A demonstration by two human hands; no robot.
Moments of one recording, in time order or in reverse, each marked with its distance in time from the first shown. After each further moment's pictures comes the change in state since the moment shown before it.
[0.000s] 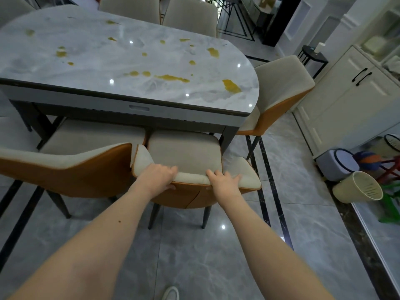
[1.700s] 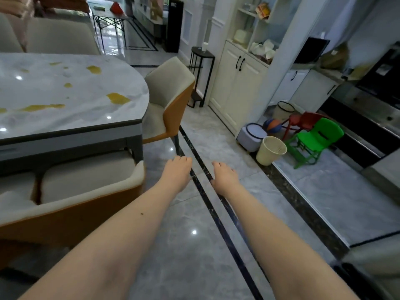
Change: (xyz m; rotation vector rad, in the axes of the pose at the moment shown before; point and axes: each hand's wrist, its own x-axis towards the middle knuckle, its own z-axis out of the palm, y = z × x) left_hand 0.152 0.342 -0.110 -0.143 0.052 0.190; right_hand -0.121 0.312 0.018 0.243 0.227 0.441
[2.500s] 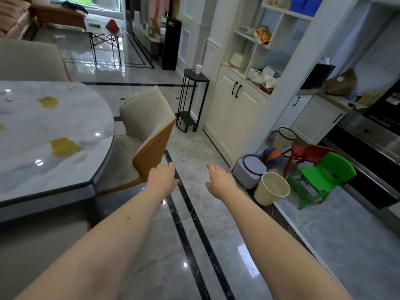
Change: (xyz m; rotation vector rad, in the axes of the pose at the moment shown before) left_hand 0.361 -0.024 -0.012 -0.100 0.039 -0.158; right_hand 0.330 0.113 -0.103 0.004 0.004 -0.101
